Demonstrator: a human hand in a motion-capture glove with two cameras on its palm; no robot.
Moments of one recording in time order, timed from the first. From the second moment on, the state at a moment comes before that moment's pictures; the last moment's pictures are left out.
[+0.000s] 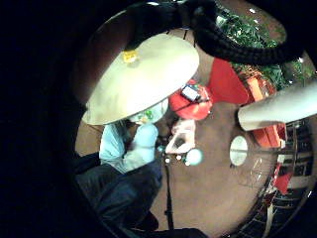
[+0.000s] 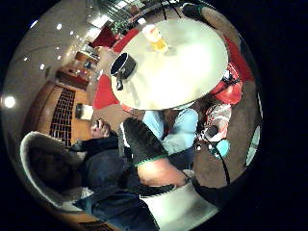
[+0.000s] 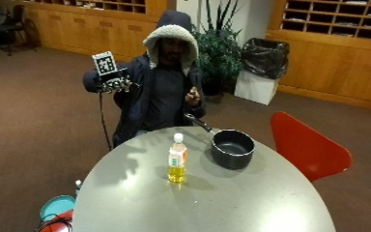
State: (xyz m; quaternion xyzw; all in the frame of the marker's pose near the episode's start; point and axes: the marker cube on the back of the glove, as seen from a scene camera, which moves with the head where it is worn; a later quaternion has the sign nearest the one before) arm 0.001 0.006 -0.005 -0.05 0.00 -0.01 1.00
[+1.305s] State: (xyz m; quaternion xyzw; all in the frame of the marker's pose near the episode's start) arm -0.086 -0.220 0.325 -0.18 -0.44 0.04 0.88
